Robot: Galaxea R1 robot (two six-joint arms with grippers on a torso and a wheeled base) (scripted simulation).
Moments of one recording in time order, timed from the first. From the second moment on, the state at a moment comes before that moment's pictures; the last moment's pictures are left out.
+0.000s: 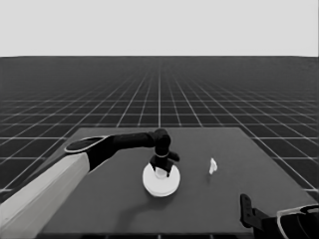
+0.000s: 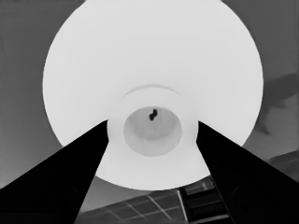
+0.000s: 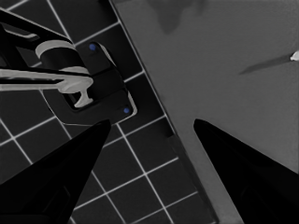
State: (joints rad) left arm 0.08 3.12 -1.80 0.23 1.51 -0.84; right arm -0.35 1.76 -0.39 -0.70 -1.18 0.32
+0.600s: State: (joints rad) left arm 0.08 3.12 -1.80 0.23 1.51 -0.80; right arm -0.35 1.76 -0.39 -0.70 -1.18 0.32
